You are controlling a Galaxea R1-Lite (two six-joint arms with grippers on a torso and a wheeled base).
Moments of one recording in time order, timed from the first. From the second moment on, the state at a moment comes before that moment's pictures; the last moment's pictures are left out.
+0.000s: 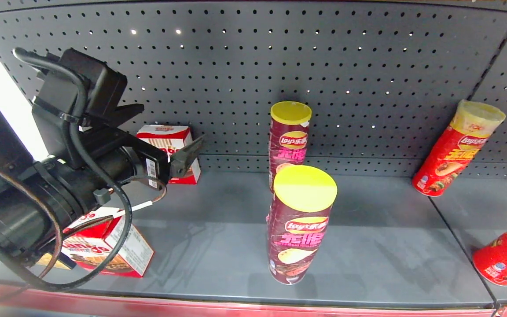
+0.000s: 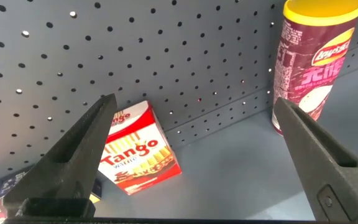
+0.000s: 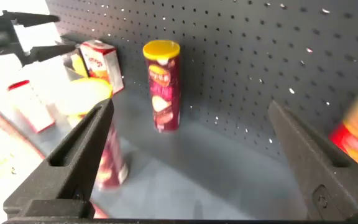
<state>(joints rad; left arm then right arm) -0.55 1.41 -0.72 -0.79 0.20 0.31 0.61 0.76 -0.61 -0.36 -0.01 -0.11</state>
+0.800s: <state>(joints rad) -0.55 1.40 -0.72 -0.80 0.20 0.31 0.53 0.13 -0.08 0.05 -0.03 -0.14</state>
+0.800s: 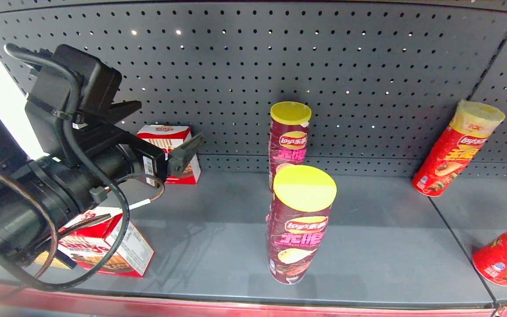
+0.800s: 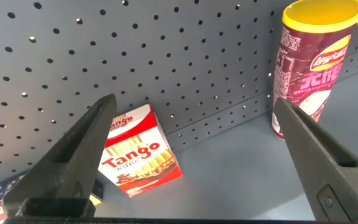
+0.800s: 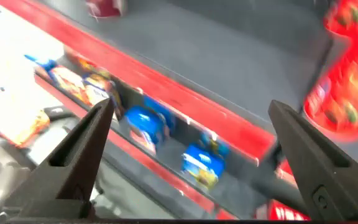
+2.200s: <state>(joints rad) -0.55 1.20 -0.64 -0.79 0.20 0.32 0.00 0.00 0.00 0.01 0.02 0.00</state>
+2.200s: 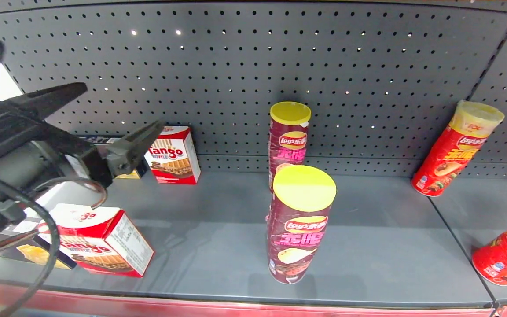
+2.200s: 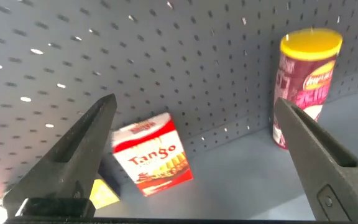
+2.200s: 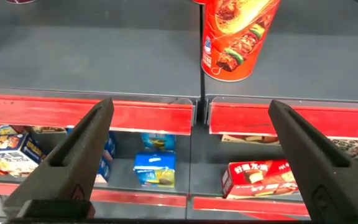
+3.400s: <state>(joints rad) -0.26 0.10 -0.23 -0.10 0.14 0.21 0.00 0.00 0.00 0.01 0.02 0.00</state>
